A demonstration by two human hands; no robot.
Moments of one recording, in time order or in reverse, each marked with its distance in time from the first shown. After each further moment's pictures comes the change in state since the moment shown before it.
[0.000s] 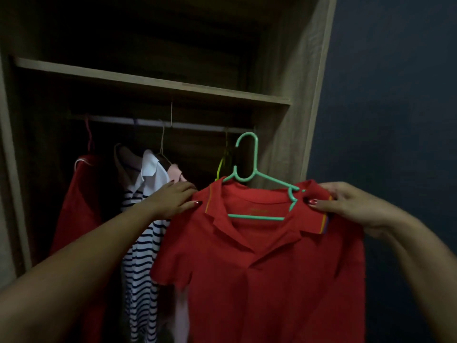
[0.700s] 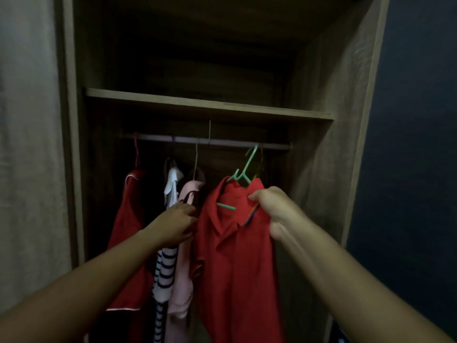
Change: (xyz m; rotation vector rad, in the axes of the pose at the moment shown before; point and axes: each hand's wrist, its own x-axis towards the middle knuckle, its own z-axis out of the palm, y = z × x) left_hand -0.074 -0.034 -0.013 0.205 0.074 0.019; right_hand 0.127 -0.062 0.170 0.533 0.247 0.161
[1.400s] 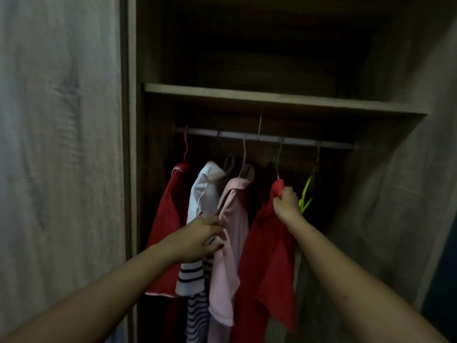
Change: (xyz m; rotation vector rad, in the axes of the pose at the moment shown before) left_hand -0.059 0.004 -0.004 -0.390 -0.042 -0.210; right_hand 0.160 0.070 0.048 -0.692 0.160 -0.304
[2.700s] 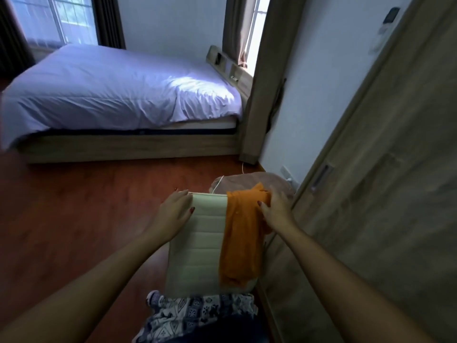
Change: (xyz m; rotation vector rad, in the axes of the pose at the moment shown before) left_hand -0.795 -0.012 -0.127 0.194 0.397 -1.706; right_hand -0.615 -0.313 0.476 0.039 -1.151 -0.802
